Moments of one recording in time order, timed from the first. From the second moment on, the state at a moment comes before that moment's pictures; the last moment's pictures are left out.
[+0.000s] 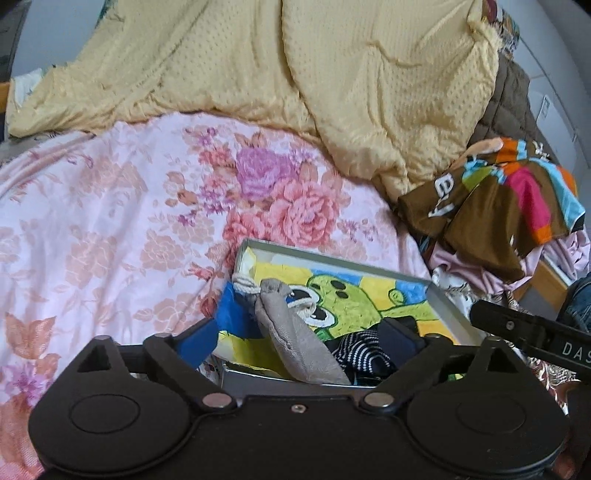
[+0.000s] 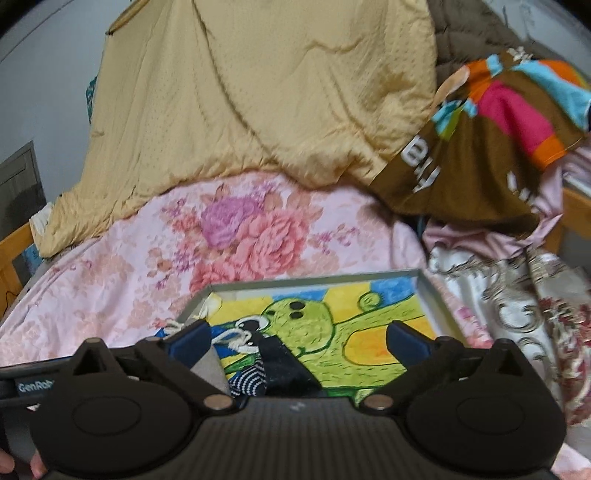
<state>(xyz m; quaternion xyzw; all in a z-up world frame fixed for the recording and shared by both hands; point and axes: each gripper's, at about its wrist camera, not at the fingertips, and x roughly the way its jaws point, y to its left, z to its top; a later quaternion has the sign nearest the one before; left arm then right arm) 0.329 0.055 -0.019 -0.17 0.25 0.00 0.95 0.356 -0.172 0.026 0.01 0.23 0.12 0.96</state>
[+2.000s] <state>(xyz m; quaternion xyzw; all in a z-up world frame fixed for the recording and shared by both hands) 0.163 -0.004 -0.049 0.01 0.38 -0.16 0.91 0.200 -0.185 -0.046 -0.21 0.36 0.17 0.89</state>
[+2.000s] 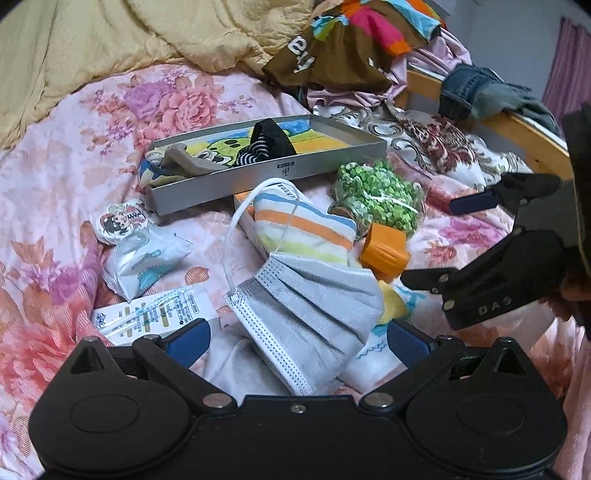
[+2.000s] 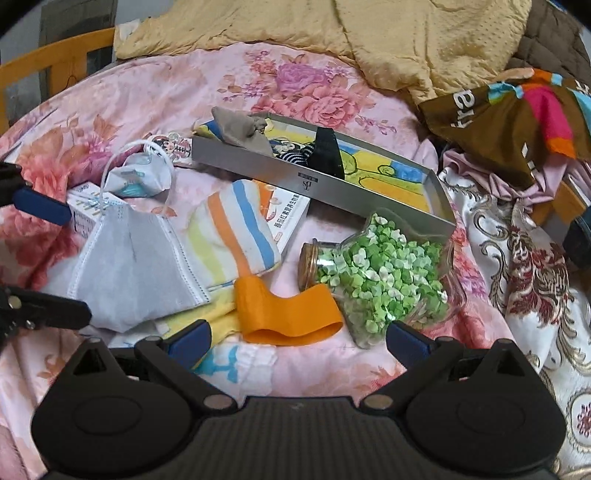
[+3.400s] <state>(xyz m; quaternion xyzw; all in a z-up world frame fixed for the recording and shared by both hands) 0.196 0.003 -0.063 -0.09 0.39 -0.16 0.90 0.218 -0.171 -0.062 -0.19 0.37 0.20 0.89</state>
